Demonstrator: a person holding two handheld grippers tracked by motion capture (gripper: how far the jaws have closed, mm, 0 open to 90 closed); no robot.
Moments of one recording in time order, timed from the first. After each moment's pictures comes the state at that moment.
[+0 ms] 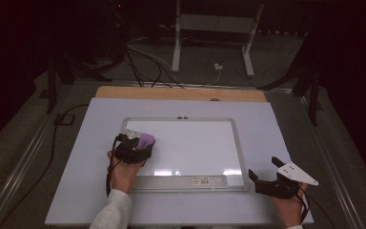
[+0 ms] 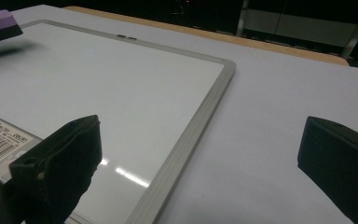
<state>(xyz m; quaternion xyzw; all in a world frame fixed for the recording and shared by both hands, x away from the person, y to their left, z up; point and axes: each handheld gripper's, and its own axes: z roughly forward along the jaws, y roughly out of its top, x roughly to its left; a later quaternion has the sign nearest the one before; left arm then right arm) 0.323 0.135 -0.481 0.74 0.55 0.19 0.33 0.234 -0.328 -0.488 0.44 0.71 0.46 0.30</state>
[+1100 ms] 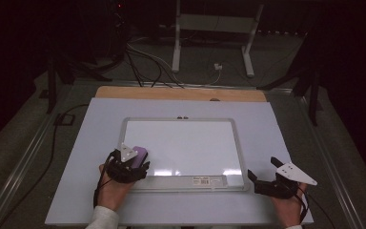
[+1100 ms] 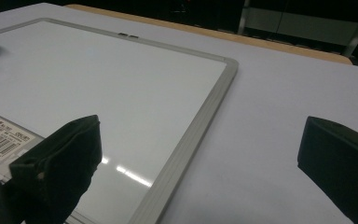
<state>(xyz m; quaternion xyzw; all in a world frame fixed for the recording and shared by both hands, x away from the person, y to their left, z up) 0.276 0.148 -0.486 0.79 0.47 0.20 0.33 0.234 -0.325 -0.489 0.44 0.72 0.46 0.30</state>
